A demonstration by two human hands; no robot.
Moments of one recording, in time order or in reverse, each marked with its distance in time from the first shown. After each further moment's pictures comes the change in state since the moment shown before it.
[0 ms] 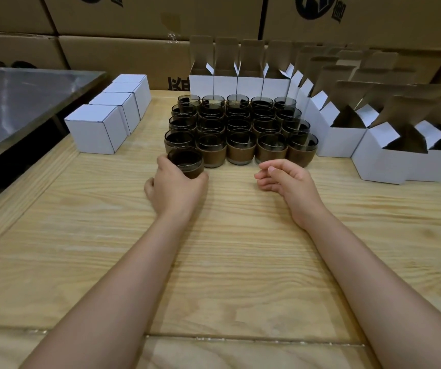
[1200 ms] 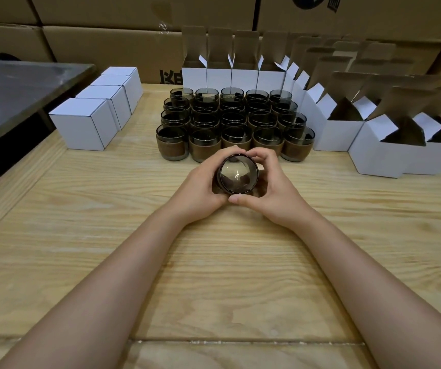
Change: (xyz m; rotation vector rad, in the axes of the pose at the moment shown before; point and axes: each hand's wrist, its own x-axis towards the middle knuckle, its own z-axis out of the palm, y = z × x) left_hand -0.006 0.000 0.009 -0.381 -0.666 0.671; right_hand -0.010 0.006 0.014 -0.344 -0.227 -0.288
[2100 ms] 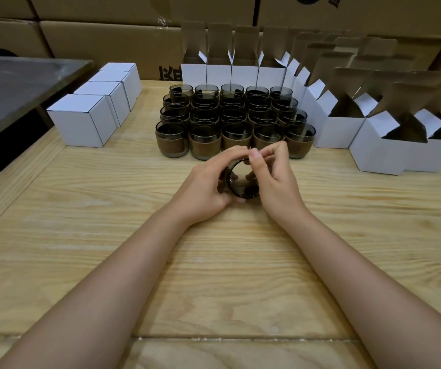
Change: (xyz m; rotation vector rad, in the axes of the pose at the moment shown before) left_hand -0.002 0.006 0.004 0.082 0.008 0.123; right_hand 0.002 -0.013 0.014 0.036 0.333 0.067
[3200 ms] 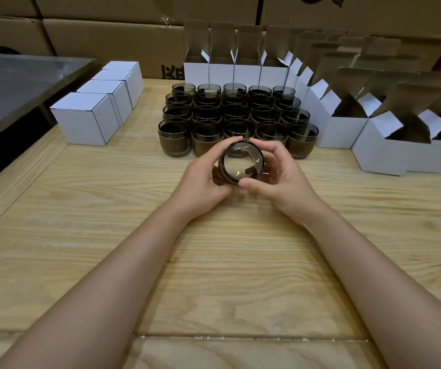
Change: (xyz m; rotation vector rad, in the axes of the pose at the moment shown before) left_hand 0.001 -0.004 -0.003 -0.178 0.098 -0.134; right_hand 0.004 0.000 -0.021 0.208 -0.311 0.043
